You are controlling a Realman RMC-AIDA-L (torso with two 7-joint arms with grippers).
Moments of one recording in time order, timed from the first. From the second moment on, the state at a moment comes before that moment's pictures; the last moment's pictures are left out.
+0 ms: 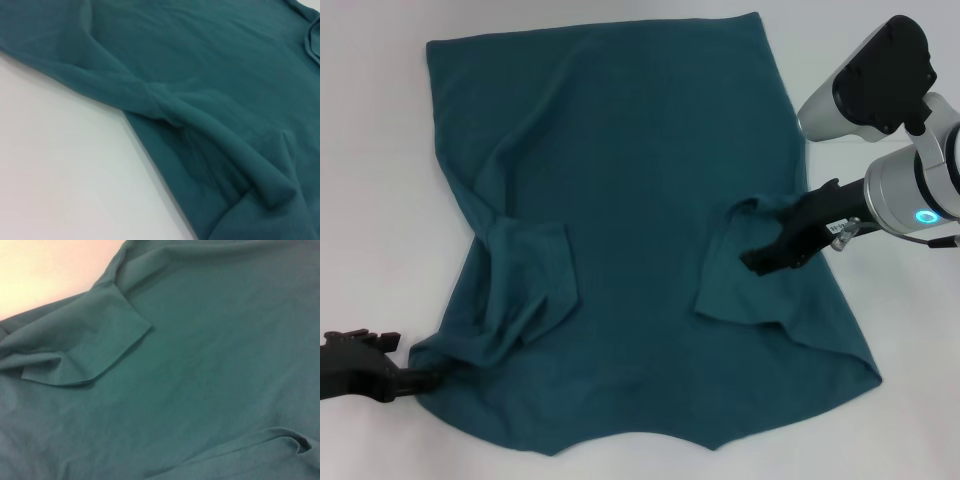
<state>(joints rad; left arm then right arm) -0.23 -2.17 0.89 1.14 2.30 1.20 -1.83 0.64 2.09 -1.34 -1.30 -2.56 -1.27 2.41</state>
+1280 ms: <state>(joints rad) -0.28 -2.17 0.96 1.07 2.32 1.12 -1.80 0.63 2.10 -1.34 -1.31 -2.57 -1.25 2.43</state>
